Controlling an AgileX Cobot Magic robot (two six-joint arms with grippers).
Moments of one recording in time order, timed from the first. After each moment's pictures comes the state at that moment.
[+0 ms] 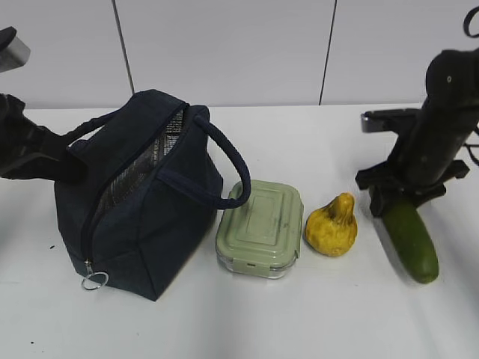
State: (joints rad) left arm -0.09 1.43 -0.91 -0.73 0.76 0.74; right arm 0.10 1.96 -1.30 0.06 0.82 -0.07
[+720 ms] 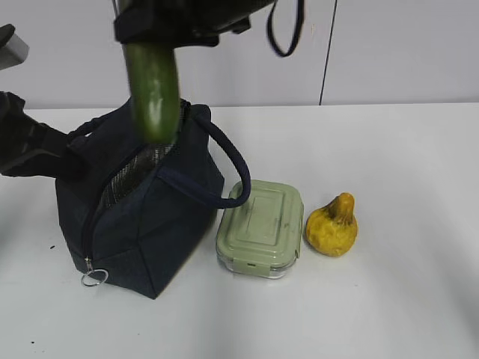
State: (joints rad) left arm -0.09 1.43 -0.91 -0.74 0.75 0.74; right arm 0.50 1.92 -1.79 0.89 0.72 -0.51
